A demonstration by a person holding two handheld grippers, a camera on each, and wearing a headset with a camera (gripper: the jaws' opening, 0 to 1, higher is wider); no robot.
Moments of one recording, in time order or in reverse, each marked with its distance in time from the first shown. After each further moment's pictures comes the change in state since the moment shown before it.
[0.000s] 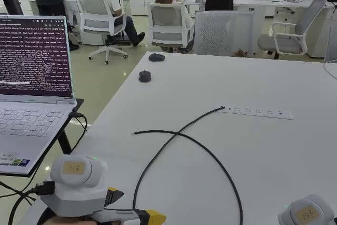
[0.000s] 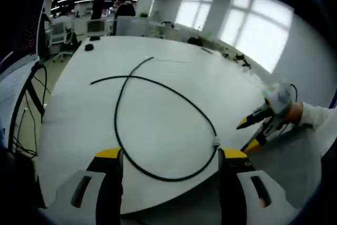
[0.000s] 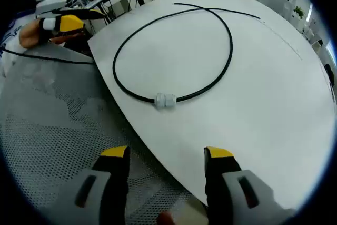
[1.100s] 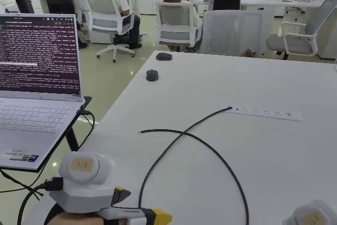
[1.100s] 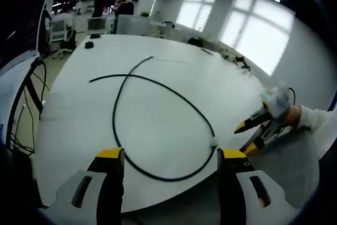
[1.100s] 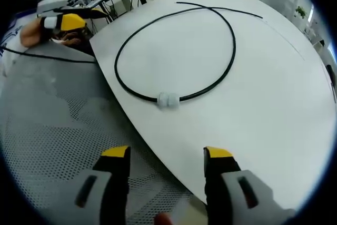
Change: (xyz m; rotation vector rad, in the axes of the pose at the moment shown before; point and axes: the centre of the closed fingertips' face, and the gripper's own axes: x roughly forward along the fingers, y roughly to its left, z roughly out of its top) left arm 0.001 0.000 -0.001 -0.003 0.004 -0.002; right arm 0.001 0.002 0.000 -0.008 0.003 0.007
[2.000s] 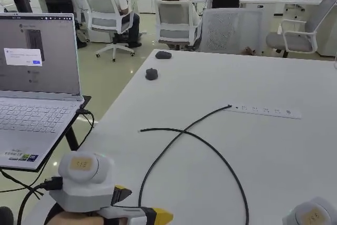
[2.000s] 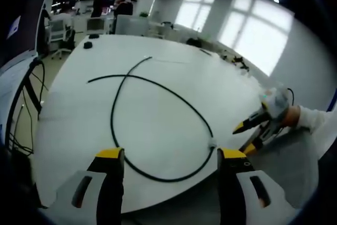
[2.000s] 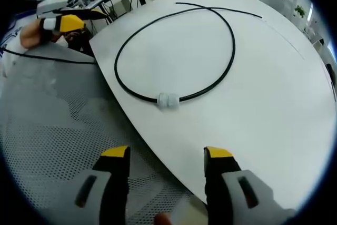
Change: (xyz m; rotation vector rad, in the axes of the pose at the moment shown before) left arm 0.001 -0.003 0.001 -0.001 -0.004 -0.012; right arm 0.000 0.000 0.000 0.004 -0.004 0.004
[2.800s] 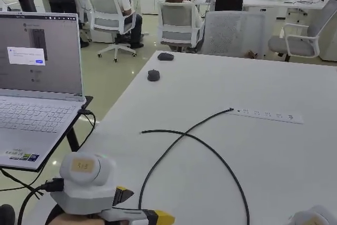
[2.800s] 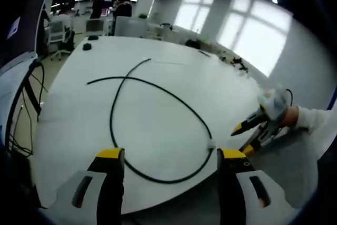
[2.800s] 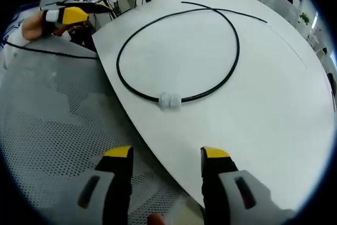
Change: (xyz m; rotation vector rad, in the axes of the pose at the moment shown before) left arm -0.001 -0.001 0.003 0.001 -0.012 -0.008; right arm 0.001 0.001 0.002 -0.064 0.017 -0.002
